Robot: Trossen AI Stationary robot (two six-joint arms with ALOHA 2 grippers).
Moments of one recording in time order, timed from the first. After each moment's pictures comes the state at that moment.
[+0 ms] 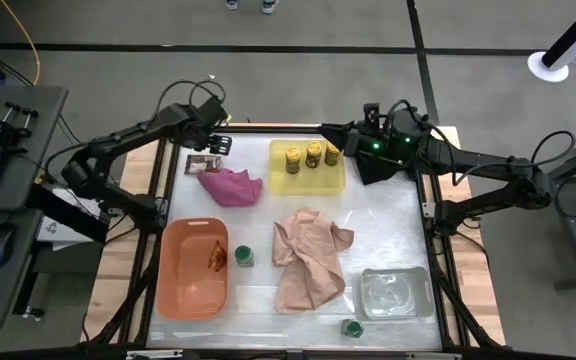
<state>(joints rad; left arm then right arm) 0.75 1.43 1.12 -1.04 -0.28 -0.57 -0.24 1.19 1.13 0.05 0.10 0.79</state>
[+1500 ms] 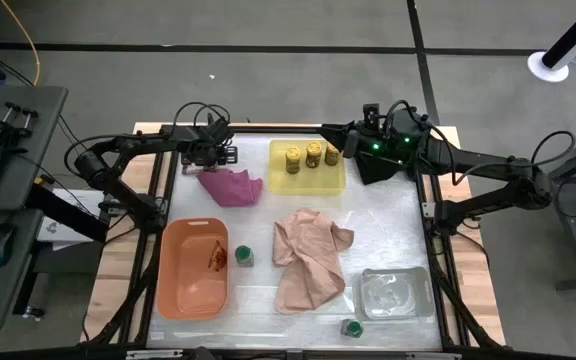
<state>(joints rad) 0.77 1.56 0.83 -0.60 -0.26 -0.81 -0.24 1.19 1.13 0.04 0.11 0.76</state>
